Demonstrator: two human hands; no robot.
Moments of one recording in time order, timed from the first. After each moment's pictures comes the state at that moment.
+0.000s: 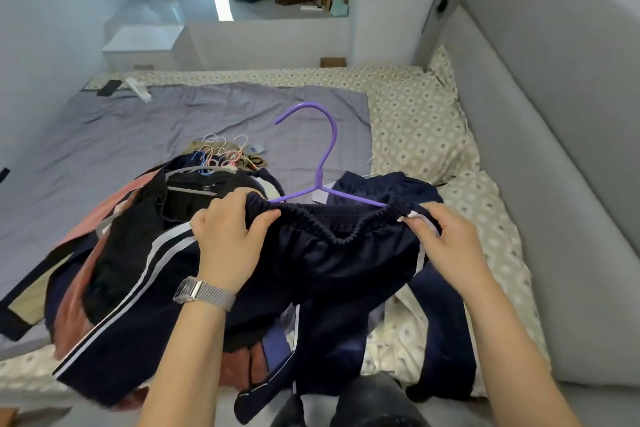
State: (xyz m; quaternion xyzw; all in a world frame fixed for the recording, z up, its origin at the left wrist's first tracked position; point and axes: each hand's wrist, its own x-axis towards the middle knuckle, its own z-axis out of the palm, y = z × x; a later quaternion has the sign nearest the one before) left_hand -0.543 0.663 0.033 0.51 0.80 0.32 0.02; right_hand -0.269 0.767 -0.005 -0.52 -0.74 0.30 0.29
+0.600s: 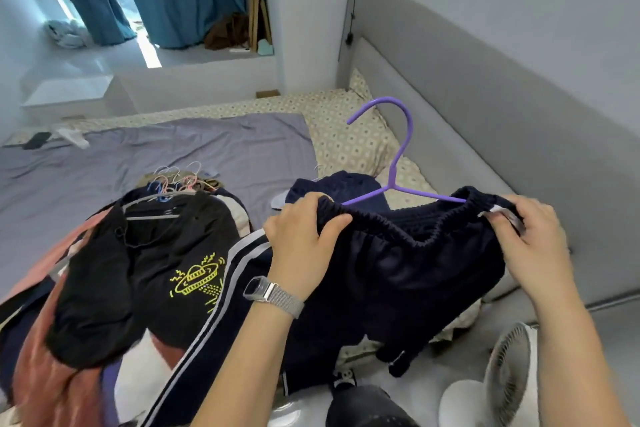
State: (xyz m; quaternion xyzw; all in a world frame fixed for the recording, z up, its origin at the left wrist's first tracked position) left_hand -0.420 0.556 0.085 0.63 0.65 0.39 0.16; right_hand -0.142 0.577 0.076 -0.64 -0.64 0.11 0.41
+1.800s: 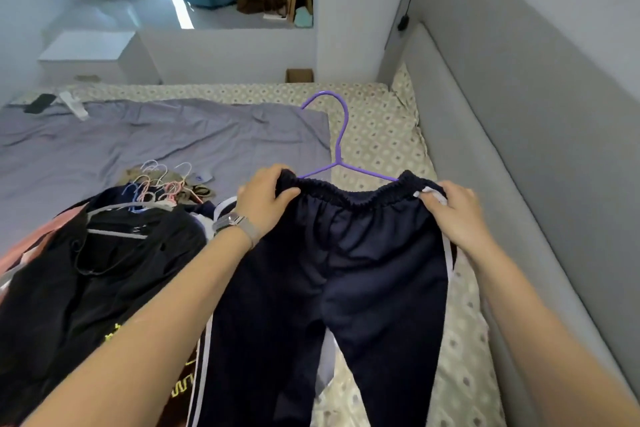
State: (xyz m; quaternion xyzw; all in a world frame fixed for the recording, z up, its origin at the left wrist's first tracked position) left_hand -0.490 0.929 -0.020 0.60 0.73 0.28 0.17; right_hand -0.180 1.000 -0.008 -0.64 -0.70 0.24 0.21
